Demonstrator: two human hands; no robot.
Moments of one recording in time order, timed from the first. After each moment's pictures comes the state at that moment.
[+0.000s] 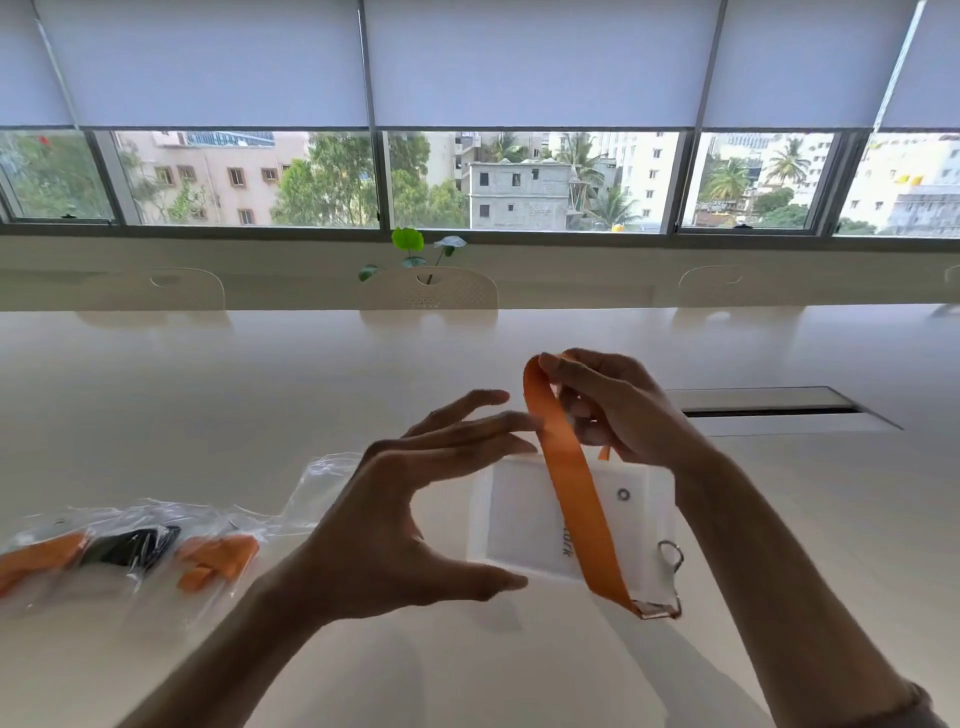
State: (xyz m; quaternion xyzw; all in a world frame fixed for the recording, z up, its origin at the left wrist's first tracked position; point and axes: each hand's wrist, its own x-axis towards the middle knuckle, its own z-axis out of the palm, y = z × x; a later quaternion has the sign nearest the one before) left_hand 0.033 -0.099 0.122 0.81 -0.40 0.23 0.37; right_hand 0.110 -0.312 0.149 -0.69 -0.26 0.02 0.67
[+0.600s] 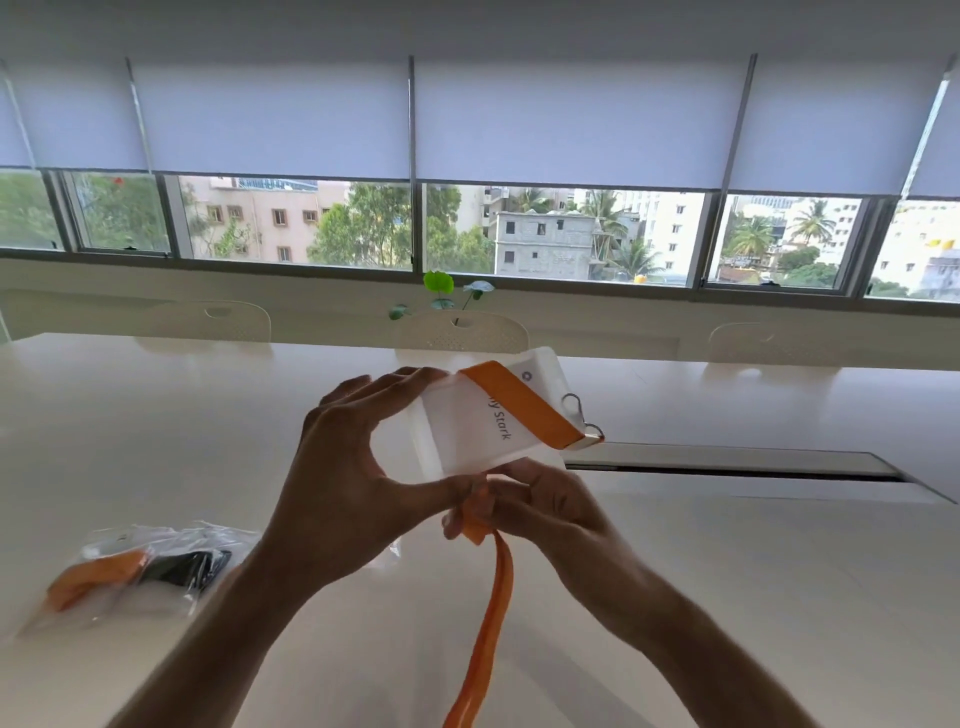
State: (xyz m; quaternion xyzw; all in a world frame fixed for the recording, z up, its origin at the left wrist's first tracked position) left_hand 0.018 -0.052 0.161 0.84 -0.17 0.38 0.35; right_hand 0.055 -0.232 0.123 -0.60 -0.43 0.07 0.67
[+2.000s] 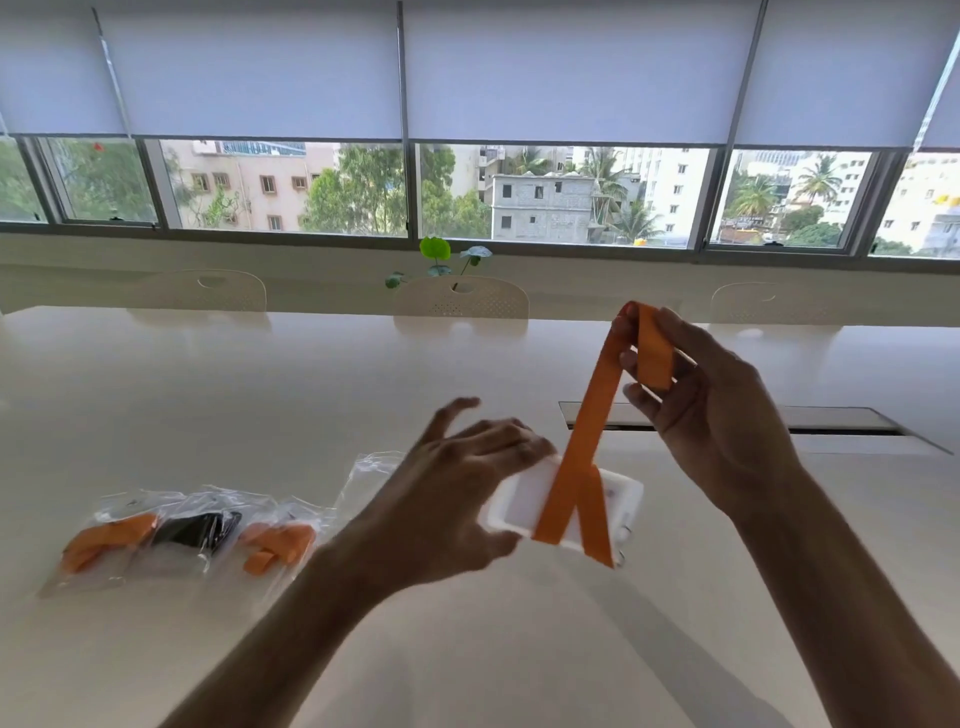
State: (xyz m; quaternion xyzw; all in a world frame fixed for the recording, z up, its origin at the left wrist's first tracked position) left_hand 0.049 -0.072 0.108 0.89 -0.36 0.28 0.09; right_hand 0.083 -0.299 0.163 -0.55 -0.22 -0.05 0.80
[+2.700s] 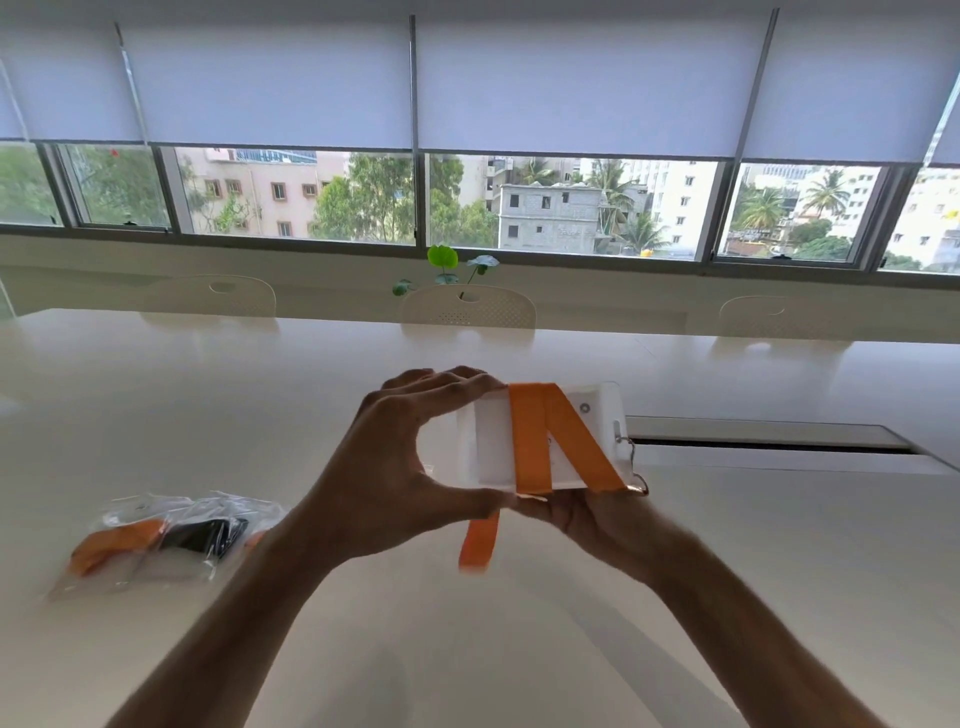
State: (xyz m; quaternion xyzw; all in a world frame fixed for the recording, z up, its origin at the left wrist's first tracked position) left_hand 0.031 -0.045 0.147 0.86 -0.25 0.30 0.32; right_hand 0.089 -0.252 0.092 -0.53 -0.27 0.20 0.78
